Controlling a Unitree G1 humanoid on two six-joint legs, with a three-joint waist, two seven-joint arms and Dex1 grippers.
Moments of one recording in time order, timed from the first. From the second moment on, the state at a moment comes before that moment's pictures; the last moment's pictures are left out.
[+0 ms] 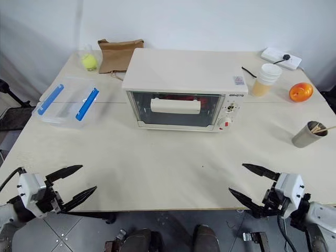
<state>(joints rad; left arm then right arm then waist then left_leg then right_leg) 0.36 0.63 0.47 -0.22 -0.51 -0.03 -0.97 0.31 -0.65 -0.35 -0.23 0.57 -0.10 1.11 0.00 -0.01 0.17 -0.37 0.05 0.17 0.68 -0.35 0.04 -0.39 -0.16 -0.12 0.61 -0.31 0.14</state>
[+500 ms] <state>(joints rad) 0.24 0.71 0.55 -0.35 -1.07 0.45 -0.93 -0.15 -0.60 -0.16 -0.36 0.75 0.36 0.80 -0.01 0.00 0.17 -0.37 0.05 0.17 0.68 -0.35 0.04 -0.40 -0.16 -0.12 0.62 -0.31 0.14</state>
